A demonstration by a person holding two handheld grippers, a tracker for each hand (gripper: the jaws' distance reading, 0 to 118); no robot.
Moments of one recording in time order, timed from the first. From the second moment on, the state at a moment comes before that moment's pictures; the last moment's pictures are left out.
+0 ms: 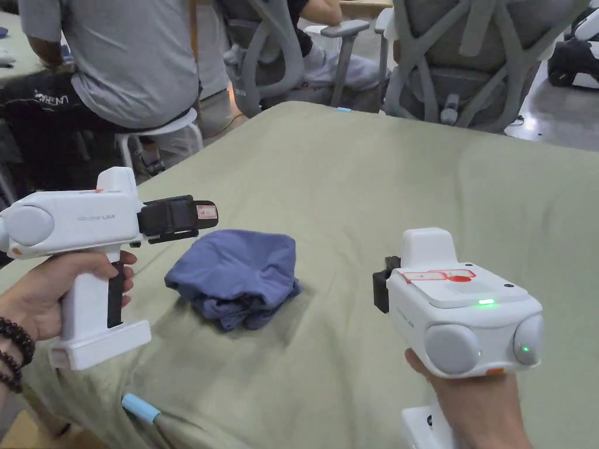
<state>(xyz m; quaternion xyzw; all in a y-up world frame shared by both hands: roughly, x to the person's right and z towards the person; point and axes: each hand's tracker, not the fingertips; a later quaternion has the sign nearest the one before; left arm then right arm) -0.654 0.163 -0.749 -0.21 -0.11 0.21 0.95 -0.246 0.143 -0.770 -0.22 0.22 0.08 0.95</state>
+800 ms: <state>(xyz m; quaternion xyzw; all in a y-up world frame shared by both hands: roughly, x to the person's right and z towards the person) -0.088 0.333 -0.789 0.01 -0.17 0.00 0.99 0.135 0.333 -0.743 -0.04 -0.03 0.05 1.00</state>
